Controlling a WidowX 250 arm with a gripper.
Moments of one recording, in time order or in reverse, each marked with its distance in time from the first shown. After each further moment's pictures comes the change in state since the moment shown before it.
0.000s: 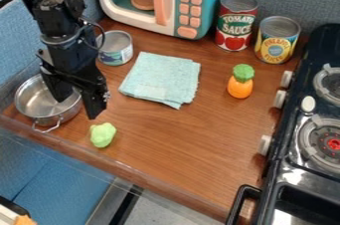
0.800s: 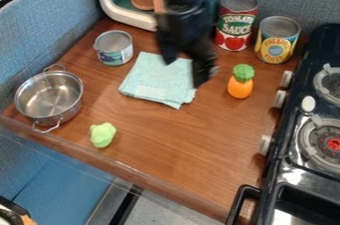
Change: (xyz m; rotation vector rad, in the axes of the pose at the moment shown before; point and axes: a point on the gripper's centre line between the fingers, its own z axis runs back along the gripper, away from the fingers) arm 0.113 -0.113 0.024 -0.007 -0.179 -0.336
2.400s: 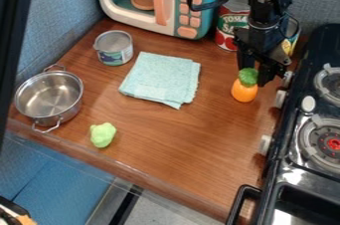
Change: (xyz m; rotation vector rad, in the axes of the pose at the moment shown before) arm 0.094 -0.024 -0.089 -0.058 0.002 -0.043
